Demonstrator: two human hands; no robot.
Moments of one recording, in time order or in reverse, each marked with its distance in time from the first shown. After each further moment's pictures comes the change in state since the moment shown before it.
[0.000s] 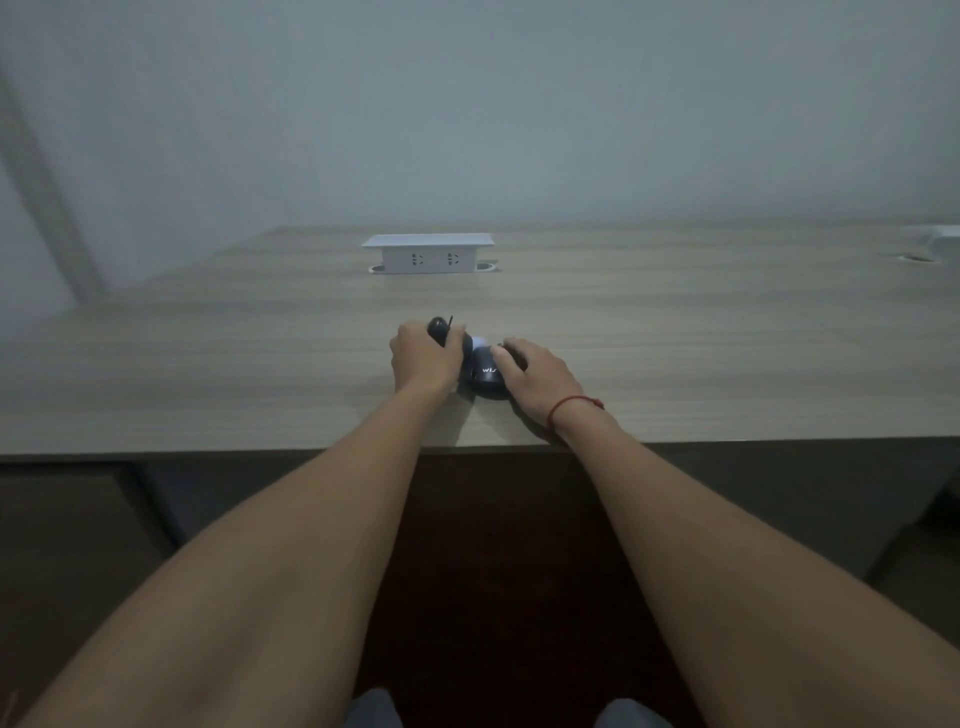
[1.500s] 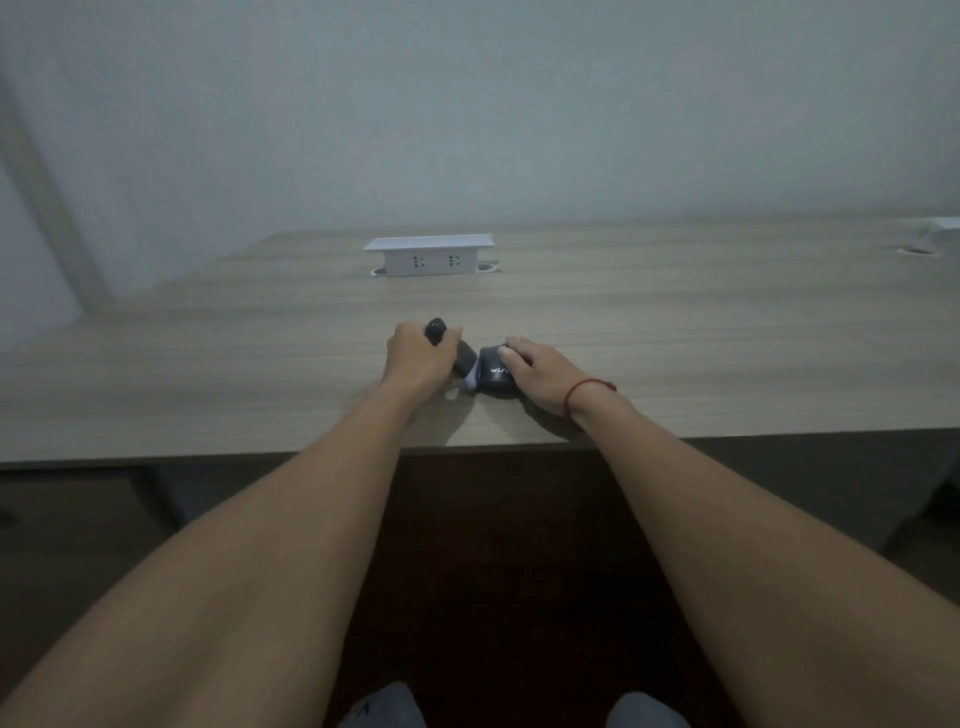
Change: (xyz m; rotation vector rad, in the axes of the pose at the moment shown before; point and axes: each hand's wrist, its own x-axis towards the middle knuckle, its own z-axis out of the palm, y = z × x) left_hand 0.002 0.005 -0.019 -0.035 -0.185 -0.054; right_hand 0.012 0.000 -0.010 -0.043 -0.191 -0.014
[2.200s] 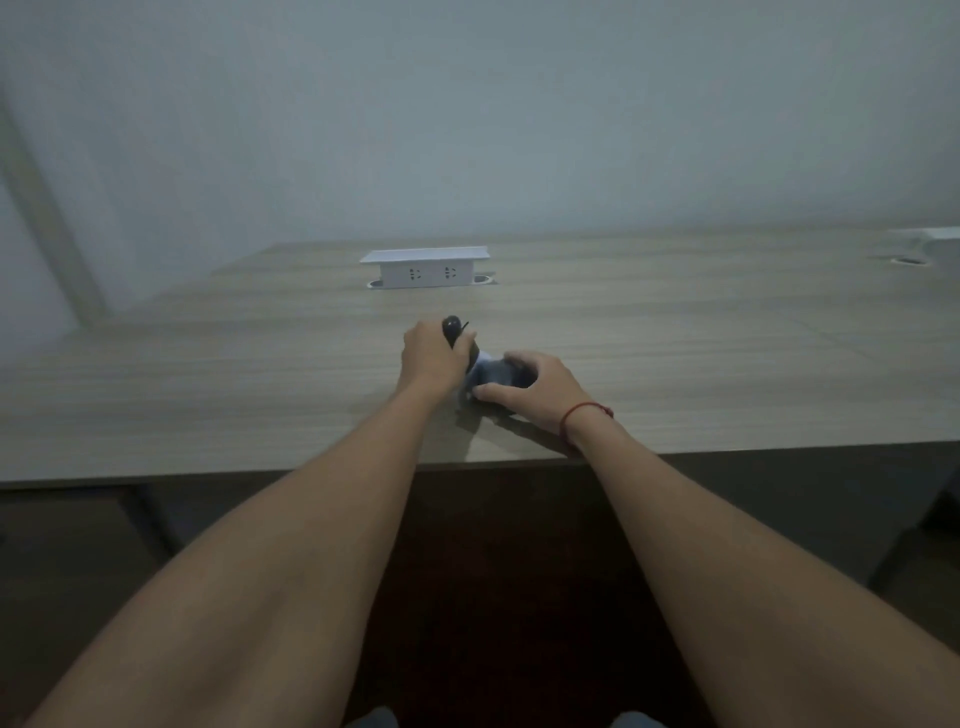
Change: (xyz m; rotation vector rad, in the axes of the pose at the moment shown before) left_hand 0.011 0.013 0.020 0.255 0.086 0.209; right_hand -0.011 0.008 0.004 0.234 0.113 0.098
